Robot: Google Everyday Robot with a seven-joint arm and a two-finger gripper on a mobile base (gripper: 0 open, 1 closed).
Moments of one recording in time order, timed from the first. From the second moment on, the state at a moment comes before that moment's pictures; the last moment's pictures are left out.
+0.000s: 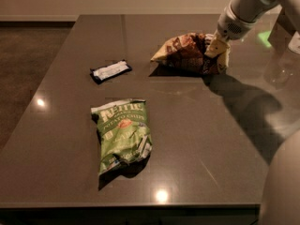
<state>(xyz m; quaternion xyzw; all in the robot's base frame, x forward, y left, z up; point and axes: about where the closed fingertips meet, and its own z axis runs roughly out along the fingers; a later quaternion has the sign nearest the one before) 0.689 -0.202 0.908 -0.53 0.82 0.00 0.23</state>
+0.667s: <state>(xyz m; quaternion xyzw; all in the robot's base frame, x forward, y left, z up) 0.659 -0.186 0.980 -0.53 0.78 0.06 0.32</state>
